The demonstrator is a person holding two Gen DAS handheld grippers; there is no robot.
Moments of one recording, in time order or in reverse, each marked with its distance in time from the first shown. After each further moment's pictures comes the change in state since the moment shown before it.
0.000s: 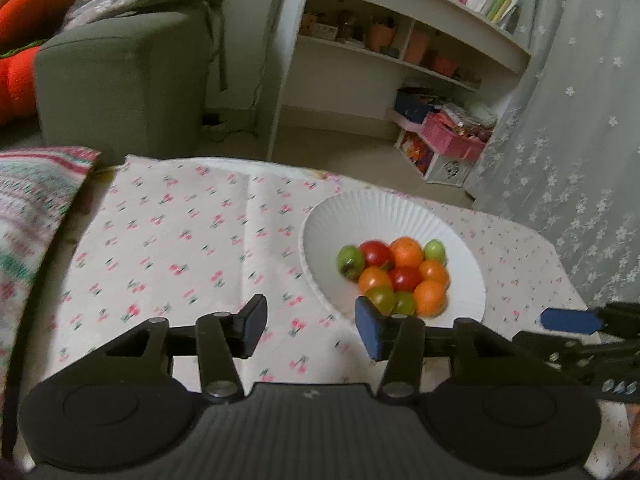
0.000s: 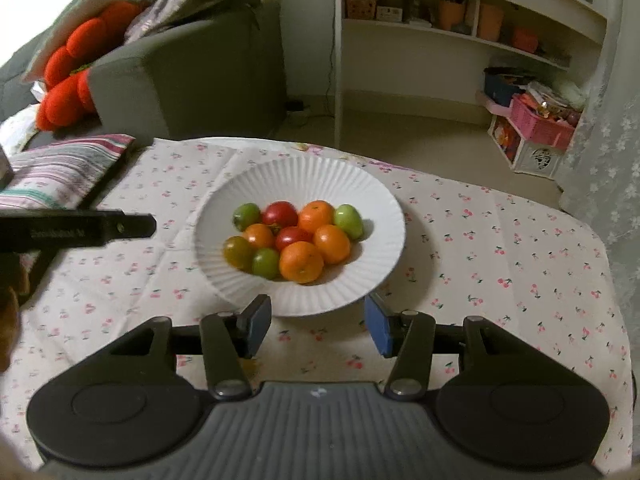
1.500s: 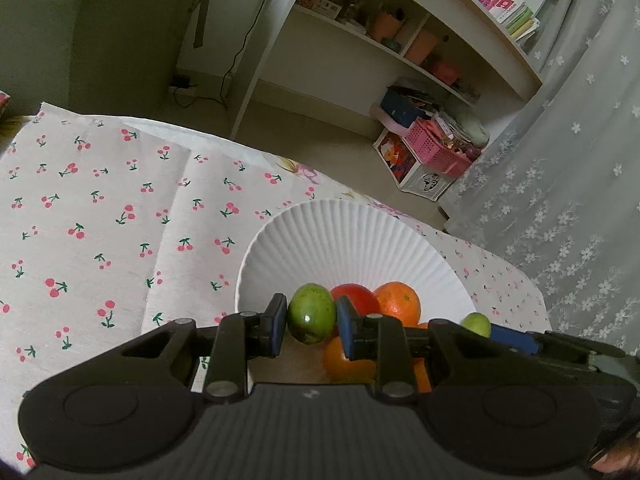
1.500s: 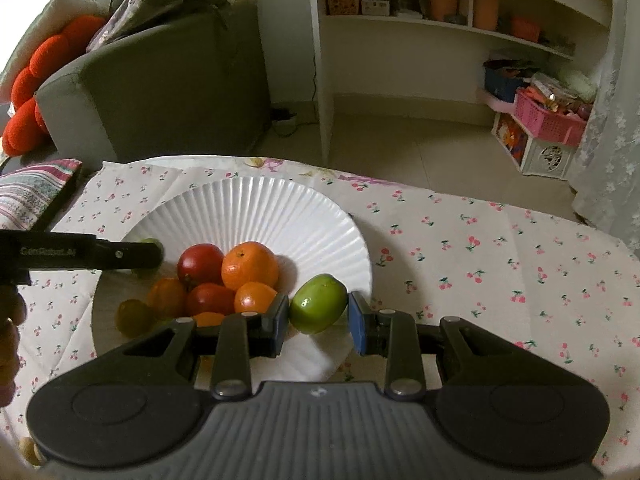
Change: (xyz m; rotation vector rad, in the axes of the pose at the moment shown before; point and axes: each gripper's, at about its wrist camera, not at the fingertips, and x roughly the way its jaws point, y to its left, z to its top) left arm 0.107 -0.009 0.034 -0.160 0.041 -0.157; right arm 0.089 -0.060 0.025 0.032 -0.031 0.022
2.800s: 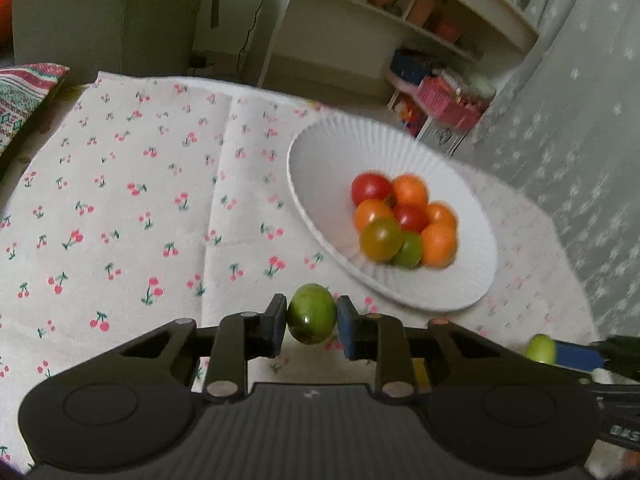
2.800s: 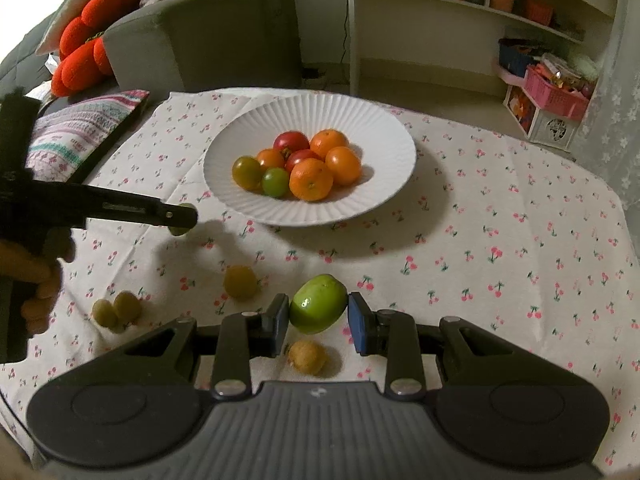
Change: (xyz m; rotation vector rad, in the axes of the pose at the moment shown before) left arm -0.067 0.009 -0.057 0.071 0.071 0.075; right arm -0.082 0.046 -0.069 -0.055 0.088 0.012
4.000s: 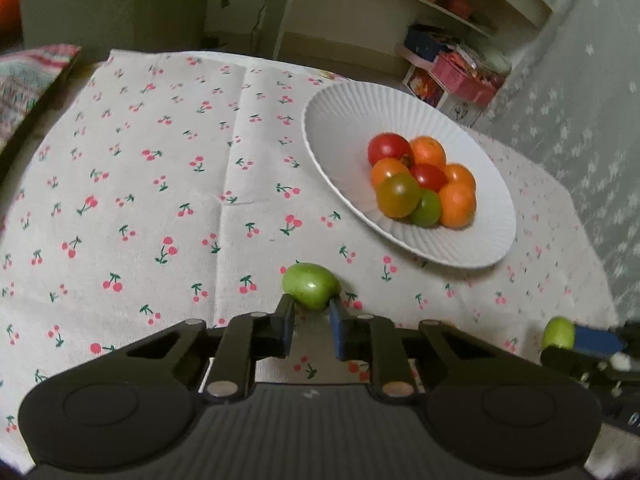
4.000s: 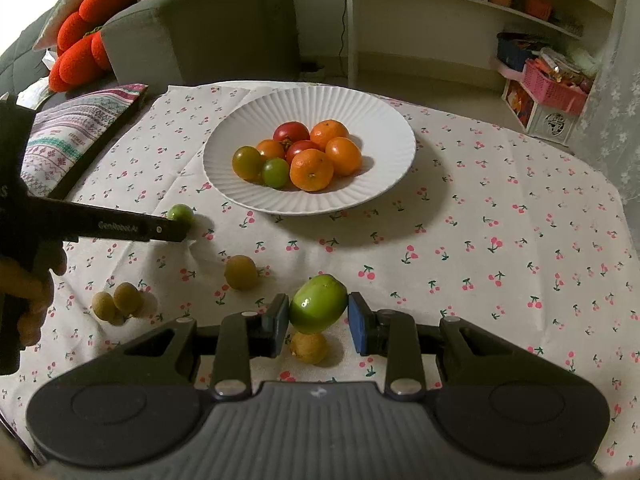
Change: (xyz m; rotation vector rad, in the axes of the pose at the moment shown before) left arm 0.008 0.000 -0.016 -0.001 0.079 0.067; right arm -0.001 0.004 -0.010 0.005 0.030 -0.009
